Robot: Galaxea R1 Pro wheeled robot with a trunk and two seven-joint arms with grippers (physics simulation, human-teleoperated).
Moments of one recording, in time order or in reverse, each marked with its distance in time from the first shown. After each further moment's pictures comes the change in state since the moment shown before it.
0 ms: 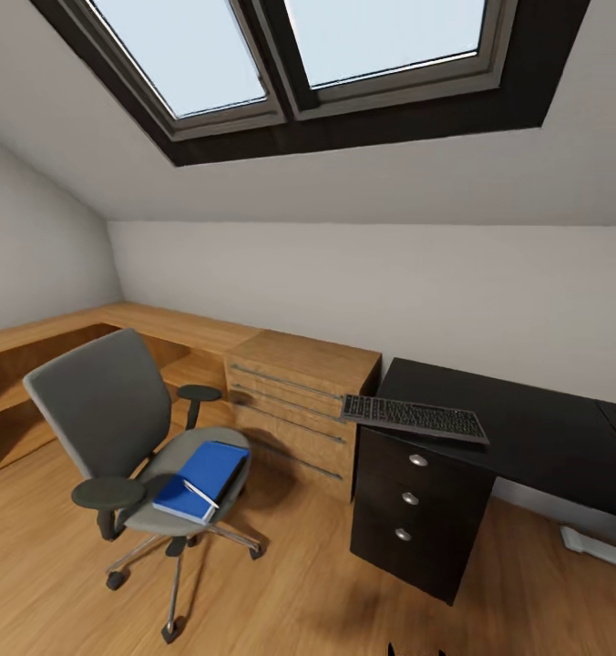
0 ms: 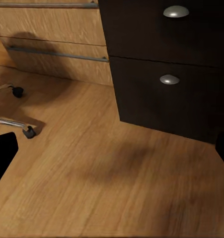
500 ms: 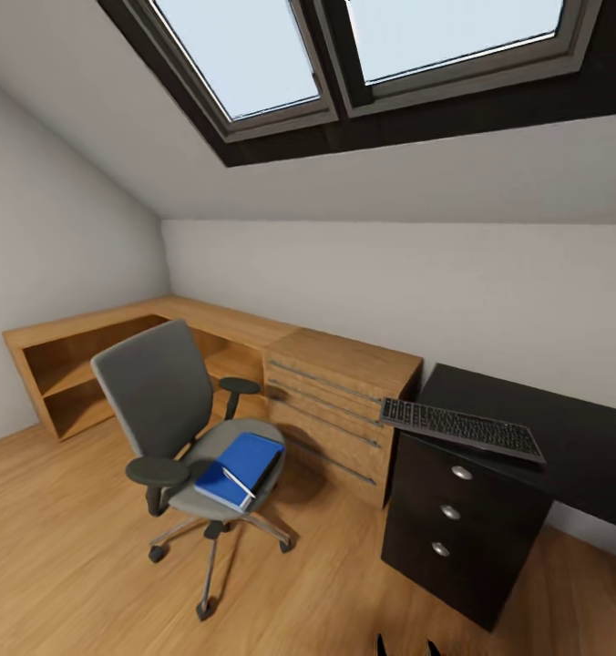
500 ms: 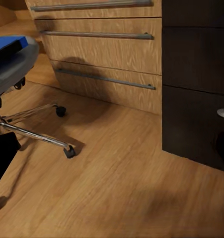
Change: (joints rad) left arm 0.000 0.000 -0.009 0.000 -0.005 0.061 -0.008; right arm 0.000 0.038 0.001 0.037 0.002 -0.180 0.004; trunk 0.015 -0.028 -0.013
